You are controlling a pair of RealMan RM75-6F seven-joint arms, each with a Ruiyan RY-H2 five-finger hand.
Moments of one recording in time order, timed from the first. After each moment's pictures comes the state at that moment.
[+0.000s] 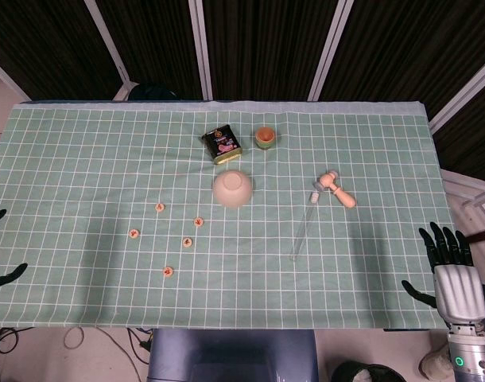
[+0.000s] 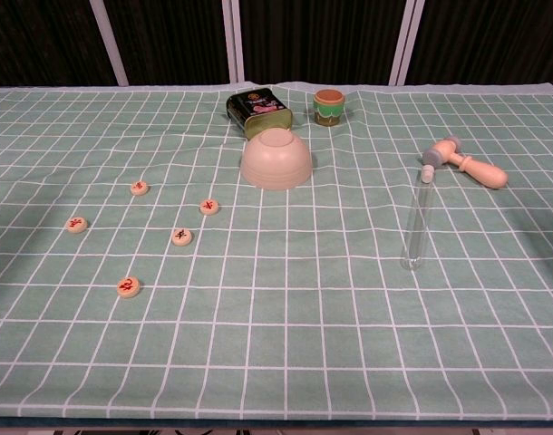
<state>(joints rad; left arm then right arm) -0.08 -1.08 -0.09 -1.66 1.43 1.52 0.07 0.05 -1.23 0.09 -1.59 -1.52 1.58 -0.21</state>
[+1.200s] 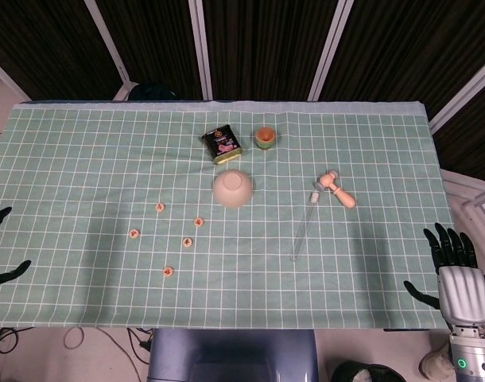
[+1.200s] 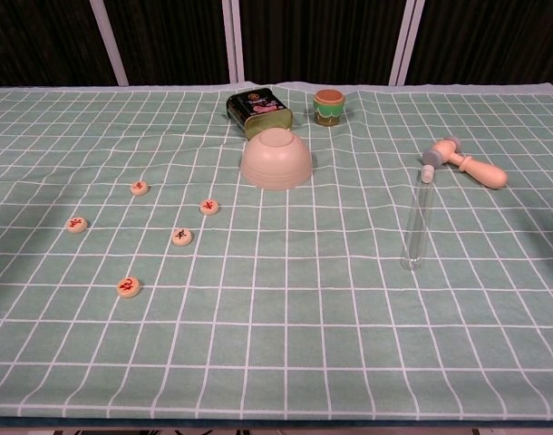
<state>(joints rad) -0.12 -1.07 -0.11 -1.66 1.43 1.48 0.07 0.04 -1.22 0.09 -1.61 -1.51 1.59 -0.19</state>
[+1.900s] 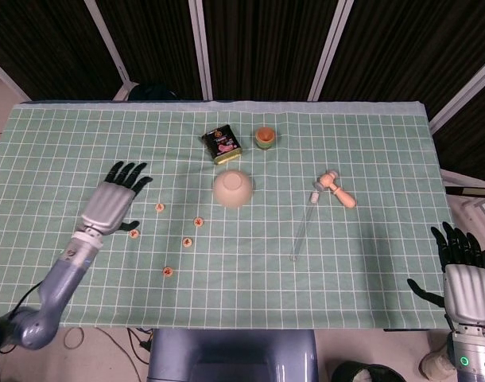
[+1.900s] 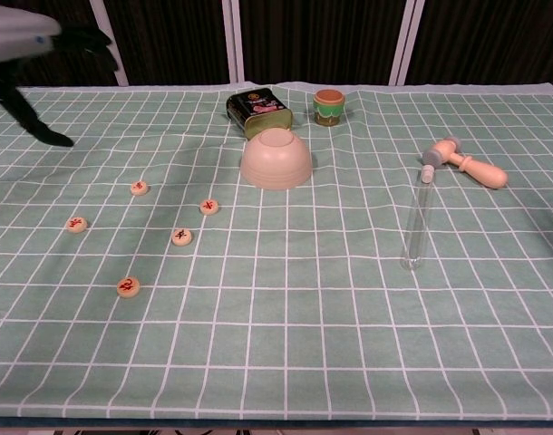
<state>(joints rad) -0.67 -1.29 -0.26 -1.70 1.07 0.95 0.59 0.04 -1.22 0.11 -1.64 -1.46 1.57 -0.17</state>
